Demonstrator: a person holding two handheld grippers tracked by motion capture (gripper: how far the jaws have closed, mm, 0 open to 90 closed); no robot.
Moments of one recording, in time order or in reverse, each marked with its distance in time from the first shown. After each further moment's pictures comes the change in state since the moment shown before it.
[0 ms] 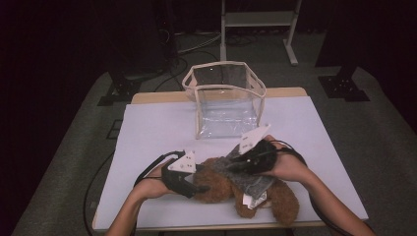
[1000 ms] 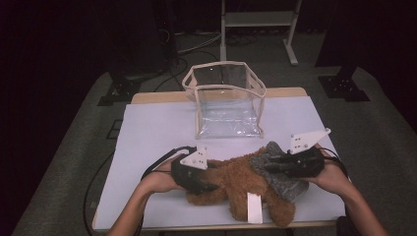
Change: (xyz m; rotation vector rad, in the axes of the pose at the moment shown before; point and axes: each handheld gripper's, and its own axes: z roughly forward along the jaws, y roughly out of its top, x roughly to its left) left arm 0.002 0.029 0.009 0.037 -0.052 0.034; right arm 0.004 -0.080 -0.064 -0.134 -0.074 0.164
